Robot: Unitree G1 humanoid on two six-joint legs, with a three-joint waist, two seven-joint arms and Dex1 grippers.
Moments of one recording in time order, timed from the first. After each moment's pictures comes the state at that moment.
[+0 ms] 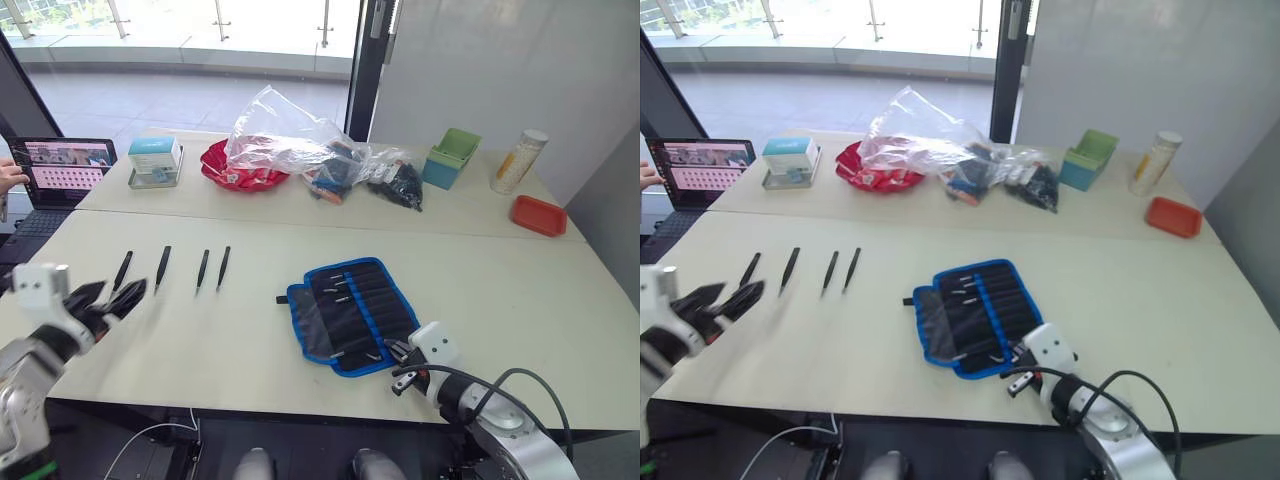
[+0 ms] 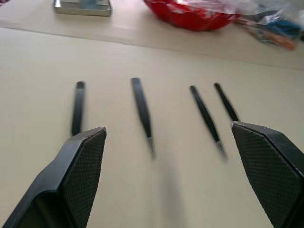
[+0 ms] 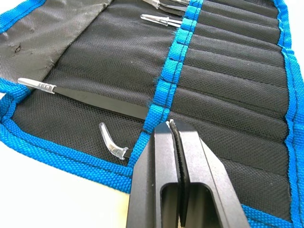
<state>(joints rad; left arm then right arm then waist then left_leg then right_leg) 0.05 0.55 0.78 -0.26 -0.45 0.76 -0.63 0.22 -0.44 0.13 -0.52 0.18 0.49 0.41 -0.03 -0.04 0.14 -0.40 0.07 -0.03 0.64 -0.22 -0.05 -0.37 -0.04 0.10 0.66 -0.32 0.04</state>
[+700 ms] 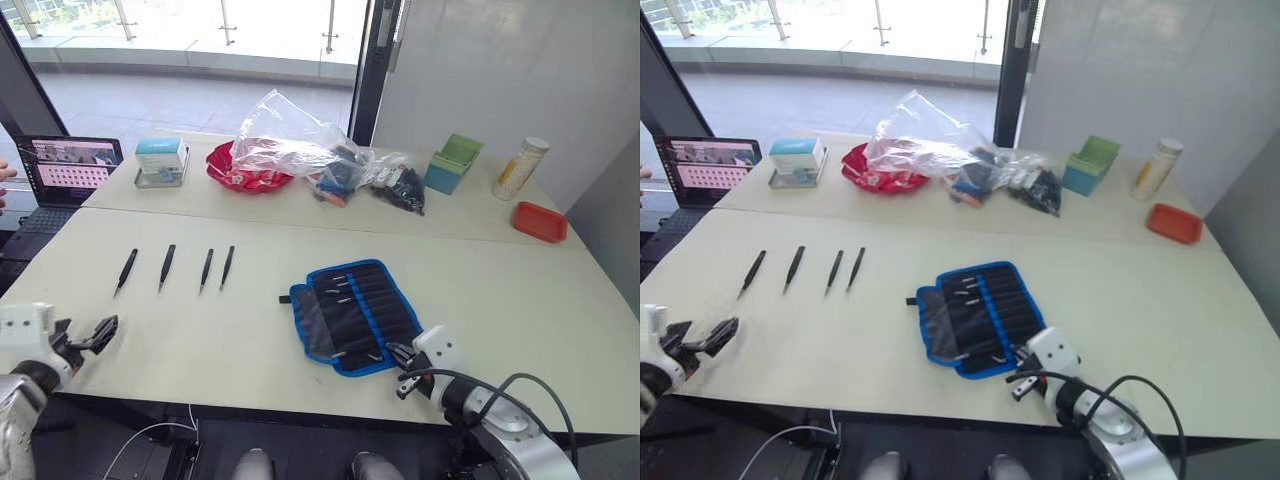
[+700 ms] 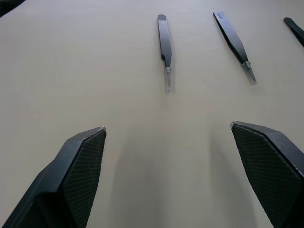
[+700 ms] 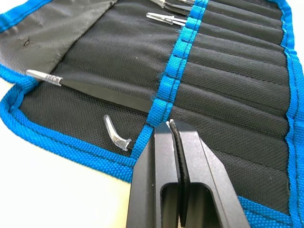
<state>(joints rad) 0.02 0.63 0.63 0.08 -0.35 0.48 -0.56 0.22 -0.43 0.12 -0.49 0.19 0.47 0.45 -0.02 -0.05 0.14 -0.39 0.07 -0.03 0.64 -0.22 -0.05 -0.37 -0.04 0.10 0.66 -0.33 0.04</state>
